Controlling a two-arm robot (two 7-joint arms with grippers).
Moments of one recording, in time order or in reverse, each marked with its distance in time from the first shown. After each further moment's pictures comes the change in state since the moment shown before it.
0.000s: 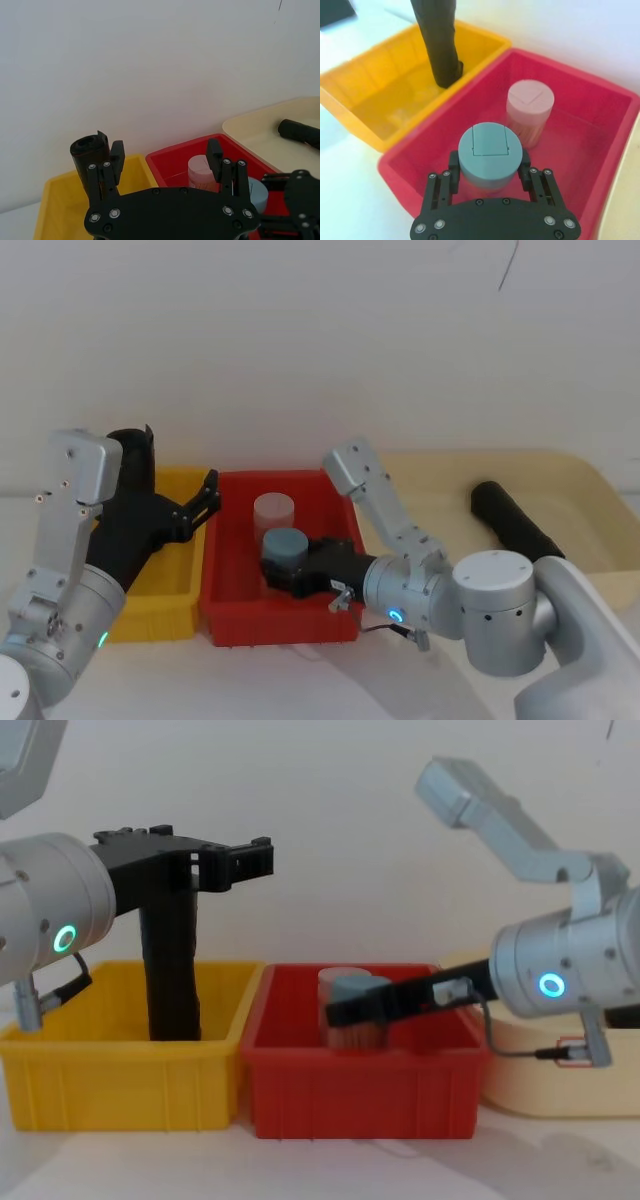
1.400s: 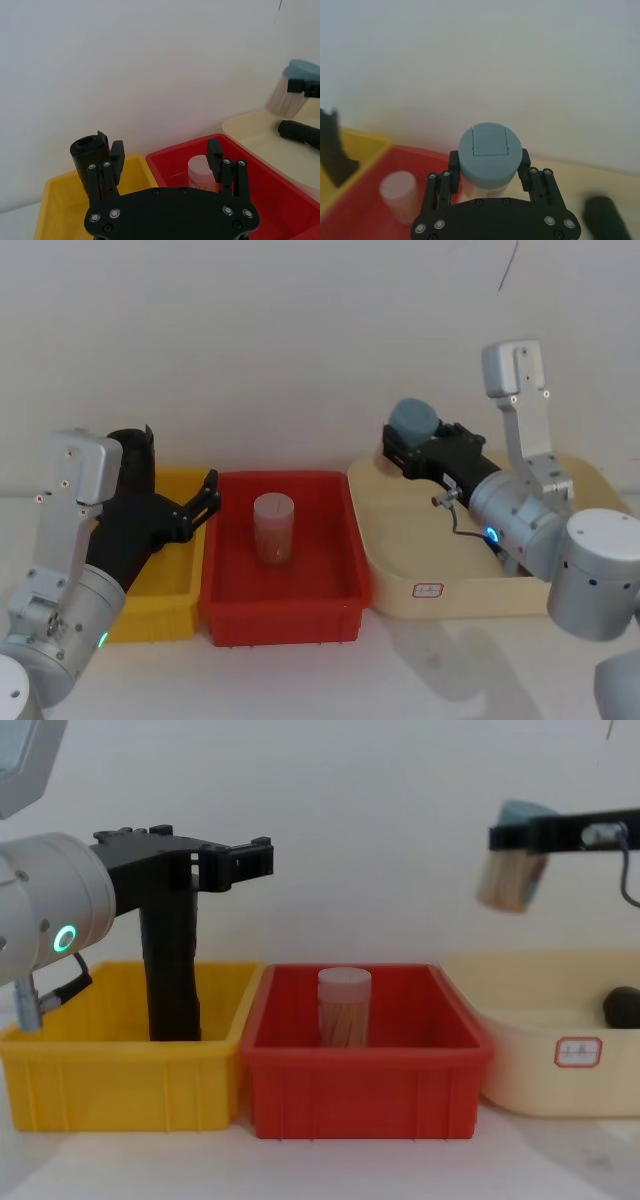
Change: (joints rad) left arm 0.000 0.000 0.000 0.000 0.000 0.000 0.000; right arm -0.031 -0.011 0.228 -0.137 0.019 -0.144 -0.219
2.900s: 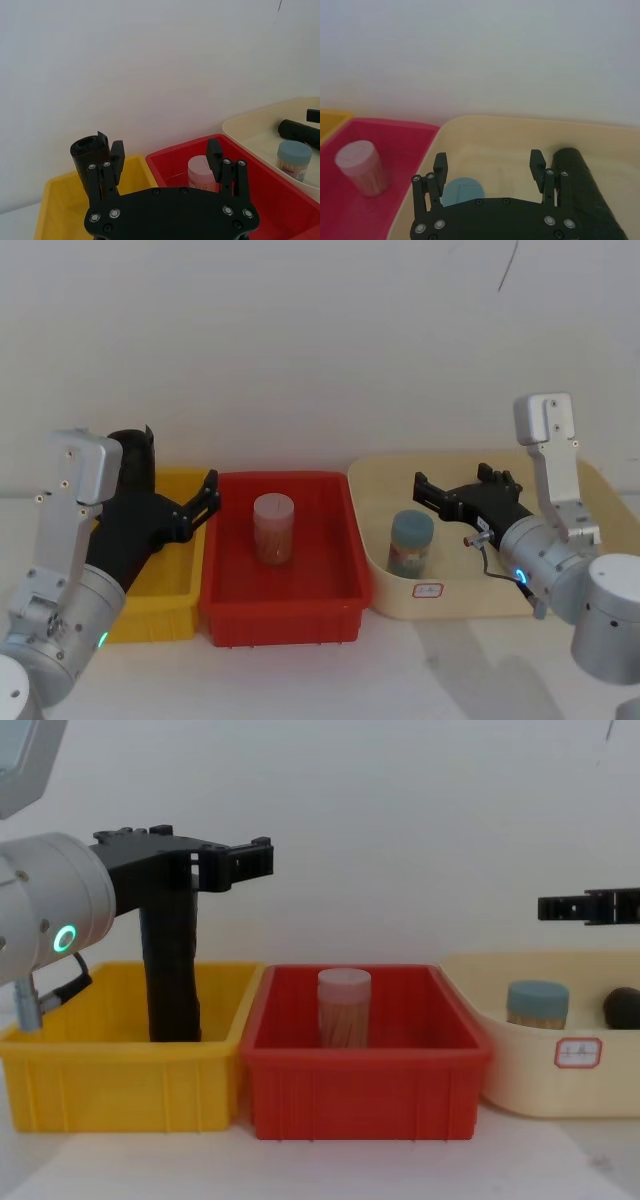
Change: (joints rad) left arm 0.000 0.000 0.000 0.000 0.000 0.000 0.000; right arm -0.087 -0.001 0.067 -0.001 -0.029 0.012 -0.044
